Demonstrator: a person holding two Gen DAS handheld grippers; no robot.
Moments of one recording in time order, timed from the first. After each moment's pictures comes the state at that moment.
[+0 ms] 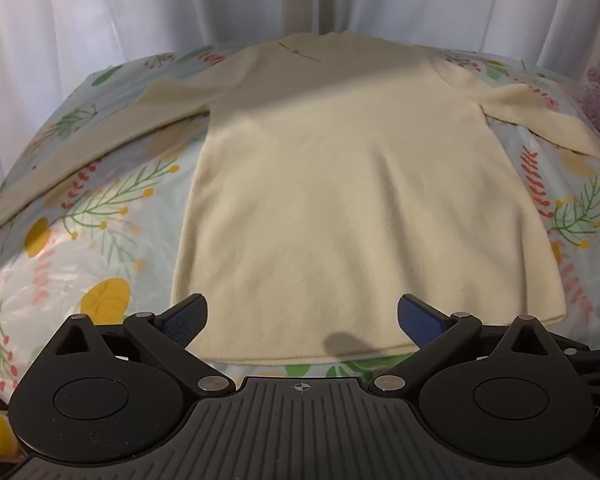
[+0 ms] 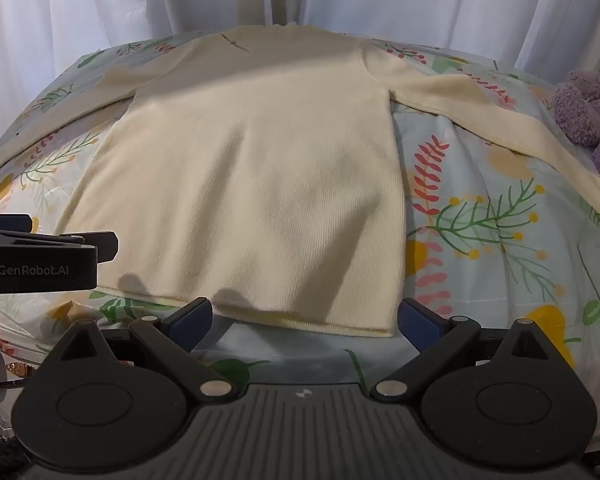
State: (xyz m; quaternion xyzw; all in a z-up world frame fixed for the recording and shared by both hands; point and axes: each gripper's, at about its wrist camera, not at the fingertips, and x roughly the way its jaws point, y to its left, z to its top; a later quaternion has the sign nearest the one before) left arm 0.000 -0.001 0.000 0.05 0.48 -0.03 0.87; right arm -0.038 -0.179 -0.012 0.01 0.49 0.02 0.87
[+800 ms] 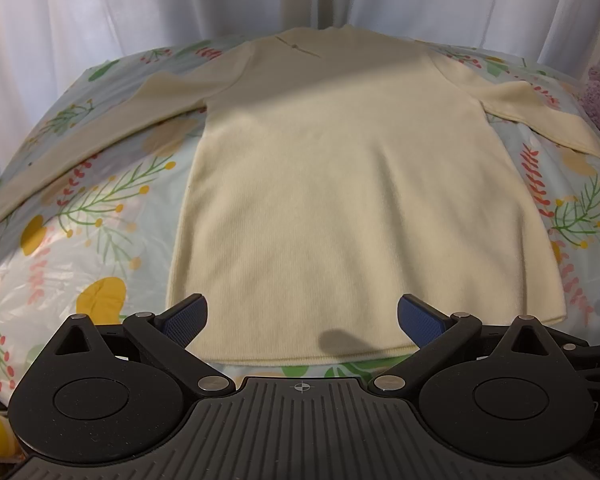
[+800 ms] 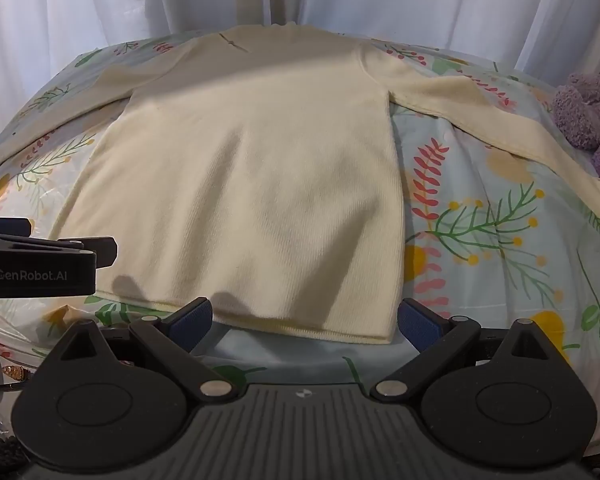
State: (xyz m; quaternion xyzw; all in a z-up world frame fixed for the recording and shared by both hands) left arm 0.001 0.004 -0.007 0.05 0.48 -0.03 0.87; right arm -0.031 -0.180 -0.012 0.00 0.49 0.02 0.87
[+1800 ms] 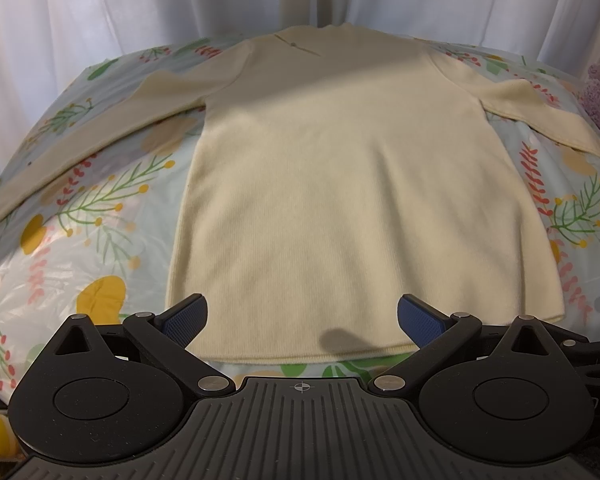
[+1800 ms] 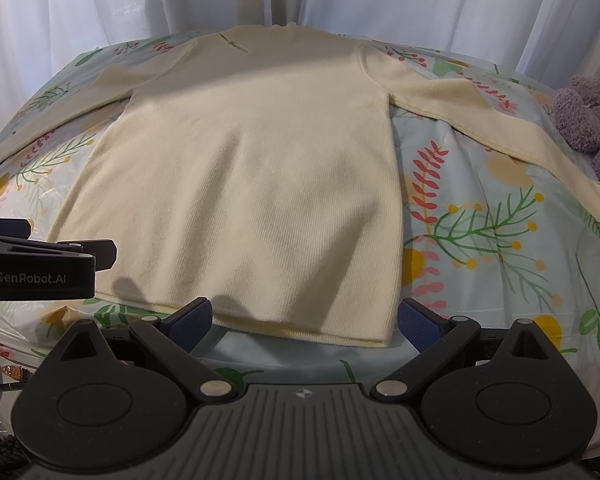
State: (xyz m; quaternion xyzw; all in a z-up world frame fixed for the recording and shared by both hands) left arm 0.003 0.003 -0.005 0.05 0.49 -0.03 0.87; right arm -0.029 -0.180 -0.011 0.00 0.49 0.02 0.87
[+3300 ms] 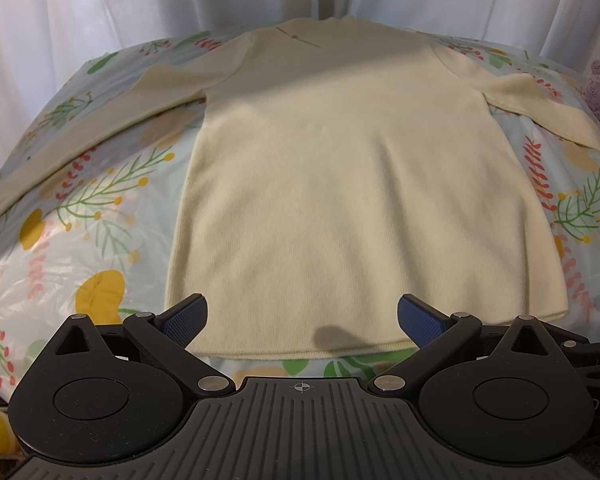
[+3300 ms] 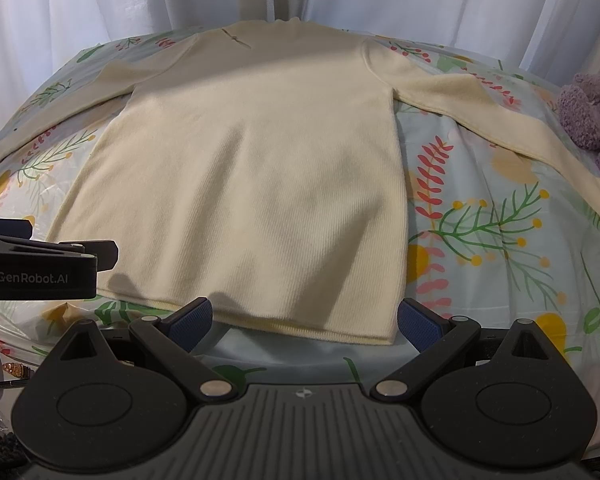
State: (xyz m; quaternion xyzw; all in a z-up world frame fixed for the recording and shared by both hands) left arm 0.006 0.005 -0.008 0.05 0.50 -0.03 0.87; right arm -0.028 -0.178 -0.014 0.00 0.50 0.02 0.87
